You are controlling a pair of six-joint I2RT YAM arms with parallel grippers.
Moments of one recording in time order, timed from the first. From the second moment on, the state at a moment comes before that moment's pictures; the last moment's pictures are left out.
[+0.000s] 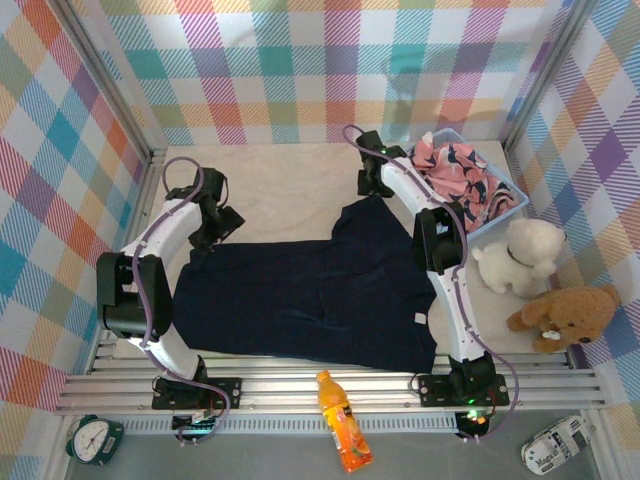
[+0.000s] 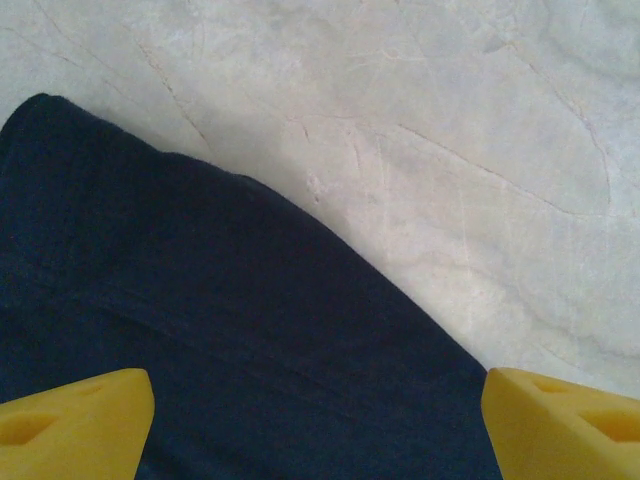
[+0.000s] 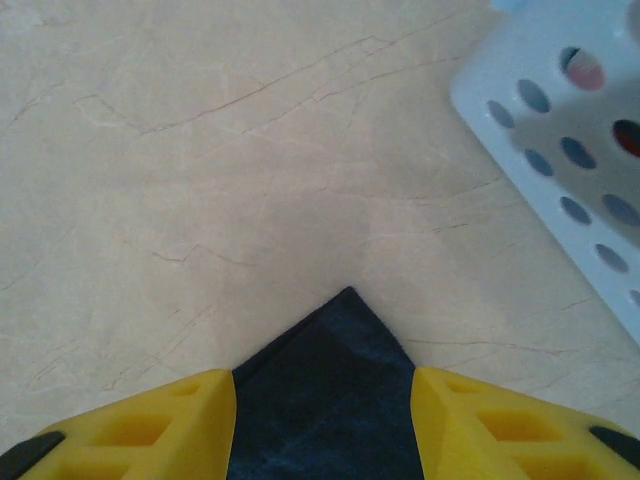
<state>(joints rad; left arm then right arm) -0.11 1.68 1.28 -0.87 -0.06 -0.90 0.37 2.52 2.33 -0.97 0.19 0.42</state>
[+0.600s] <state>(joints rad) -0.10 1.68 1.28 -0.87 -0.06 -0.90 0.38 2.56 2.31 -0.97 0.16 0.47</state>
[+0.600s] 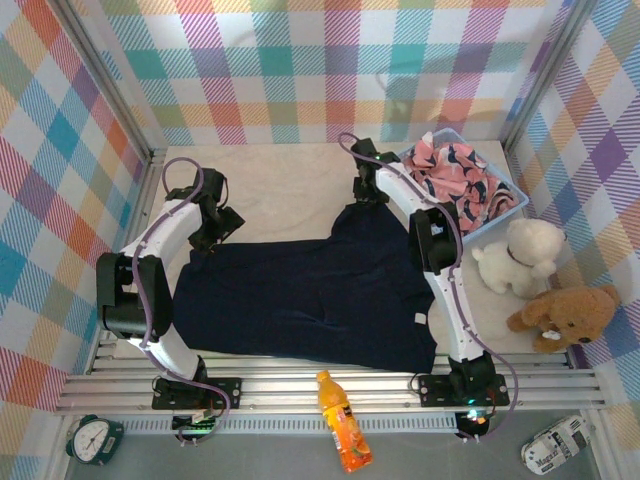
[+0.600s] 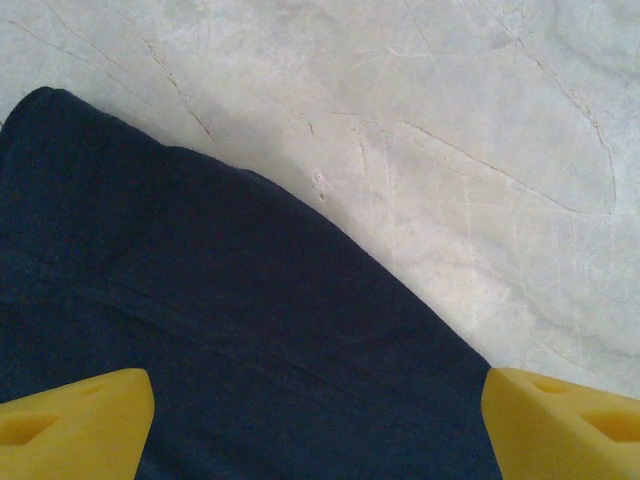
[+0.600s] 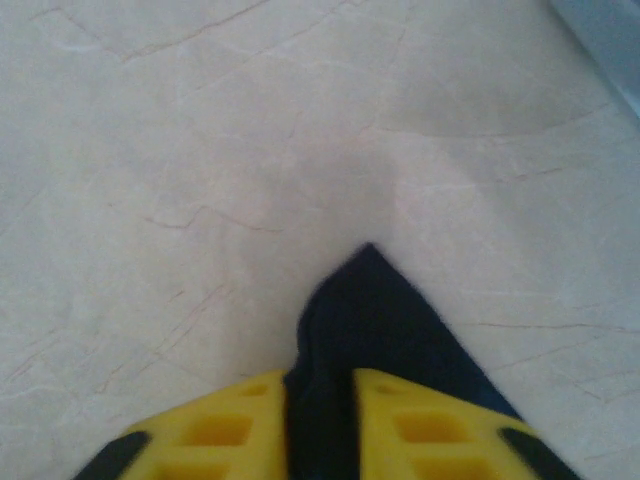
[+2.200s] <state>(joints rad) 0.03 1.69 1.11 -0.86 -0.17 -1.00 0.35 2.56 2.31 -0.99 0.09 0.44</state>
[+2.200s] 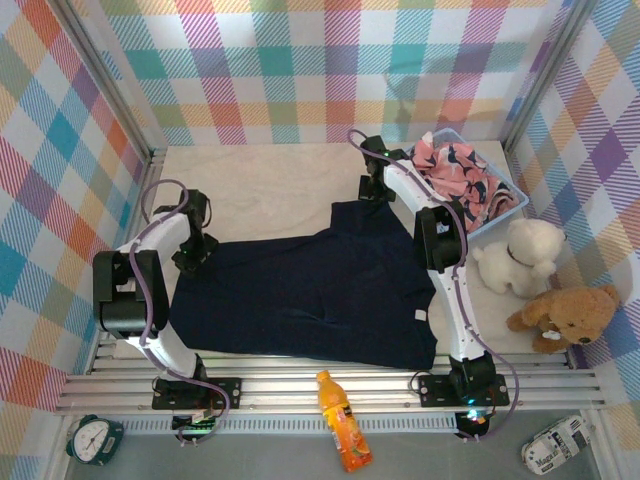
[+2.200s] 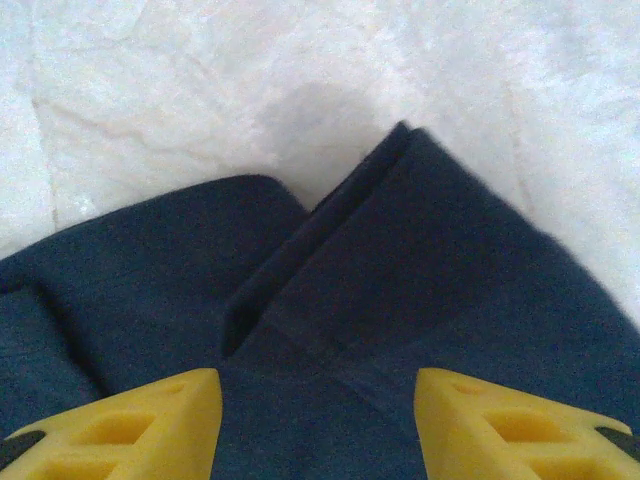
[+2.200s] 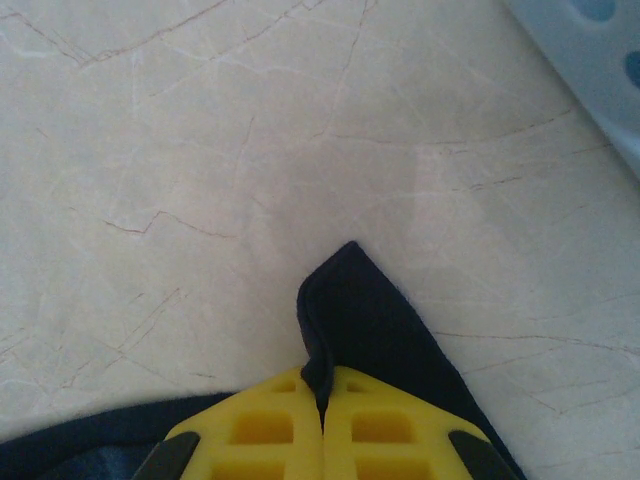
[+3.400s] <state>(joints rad) 0.06 1.94 1.58 -0.87 -0.20 -0.88 0.29 2.58 2.51 -1.03 0.00 0.44</state>
